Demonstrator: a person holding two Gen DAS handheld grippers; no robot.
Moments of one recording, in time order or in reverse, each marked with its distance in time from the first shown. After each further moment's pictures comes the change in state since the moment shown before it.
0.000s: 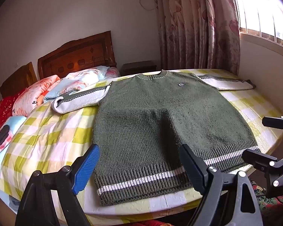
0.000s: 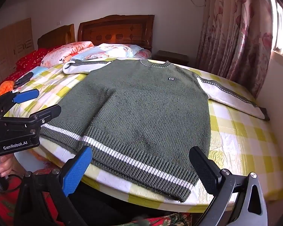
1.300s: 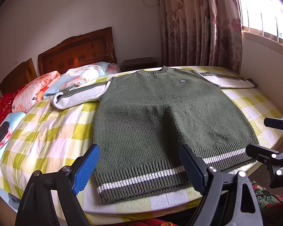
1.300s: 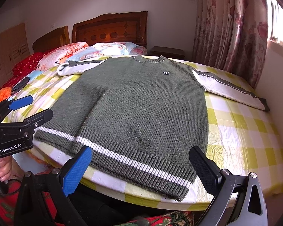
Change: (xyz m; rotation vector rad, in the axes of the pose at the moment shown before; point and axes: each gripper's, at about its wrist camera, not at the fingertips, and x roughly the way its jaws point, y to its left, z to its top) left arm 0.007 0.003 0.000 -0.010 0.030 -0.003; right arm 0.012 -0.005 0.002 0.052 0.029 -0.003
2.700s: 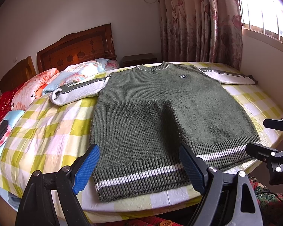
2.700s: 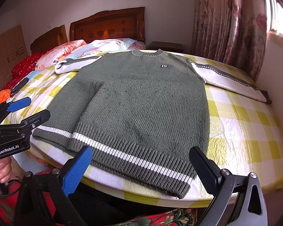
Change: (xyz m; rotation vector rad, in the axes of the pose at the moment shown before) left arm 0.006 0.001 -0.005 0.003 0.029 -0.005; right arm 0.008 -0.006 -0.007 0.030 0.034 0.008
